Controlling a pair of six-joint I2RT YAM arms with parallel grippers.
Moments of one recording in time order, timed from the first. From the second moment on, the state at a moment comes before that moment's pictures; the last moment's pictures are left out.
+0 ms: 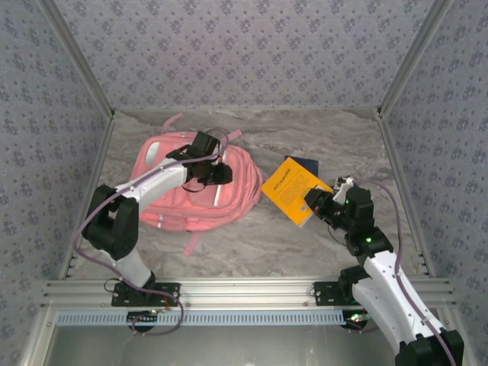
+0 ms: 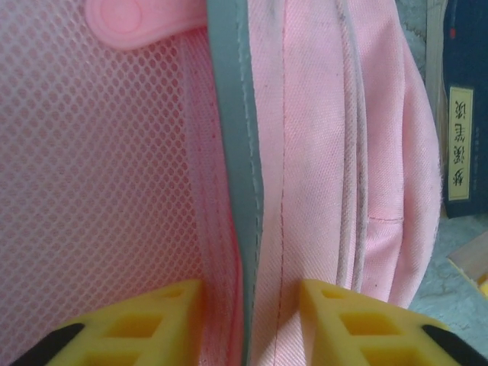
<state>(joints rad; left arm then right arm) -0.54 1.69 1.23 -0.56 0.19 -0.49 0.23 0.64 0.40 -0.16 -0.41 0.98</state>
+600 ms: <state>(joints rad) -0.57 1.75 1.35 -0.67 0.18 -0.39 0.16 0.71 0.37 -0.09 -0.51 0.97</state>
